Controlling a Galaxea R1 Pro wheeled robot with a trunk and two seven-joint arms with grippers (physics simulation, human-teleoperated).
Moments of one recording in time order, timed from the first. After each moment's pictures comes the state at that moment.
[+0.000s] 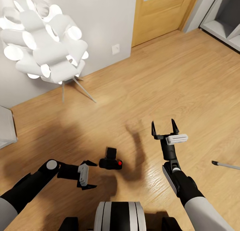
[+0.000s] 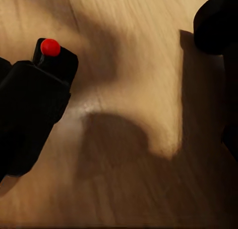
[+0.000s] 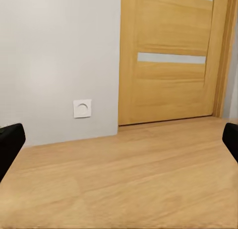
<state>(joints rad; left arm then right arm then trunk) -0.63 0.45 -0.57 -1.17 0.00 0.02 -1.05 -0.63 -0.06 0.14 -0.92 0.00 -1.04 -0.04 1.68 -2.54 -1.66</state>
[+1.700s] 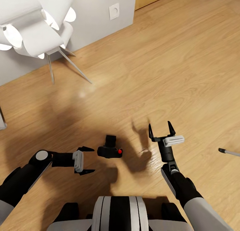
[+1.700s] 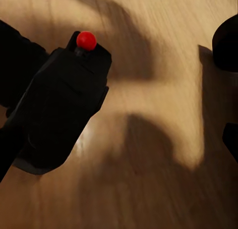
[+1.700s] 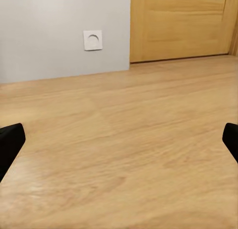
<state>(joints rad) -0.63 0.45 -0.38 -1.30 0.00 0.02 -1.10 -0.62 -0.06 0.18 -0.89 0.00 -1.04 -0.04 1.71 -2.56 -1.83</state>
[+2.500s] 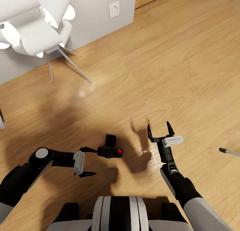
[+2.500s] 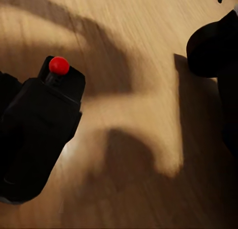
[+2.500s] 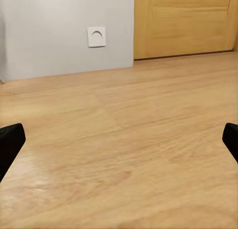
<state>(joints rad) -0.63 0.45 -0.38 -1.40 0.00 0.08 -1.19 -0.62 -0.06 0.19 -0.88 0.00 -1.04 -0.04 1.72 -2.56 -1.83</state>
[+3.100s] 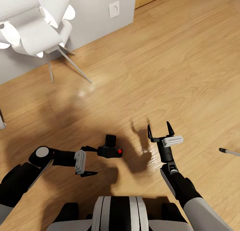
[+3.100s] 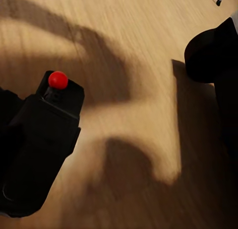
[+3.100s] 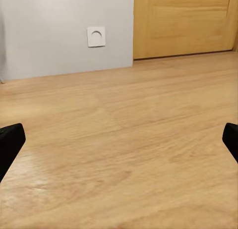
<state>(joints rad) -0.63 0.45 -0.38 -1.46 0.00 0.14 -1.18 -0.62 -0.06 0.19 -0.88 0.00 -1.04 -0.04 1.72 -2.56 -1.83</state>
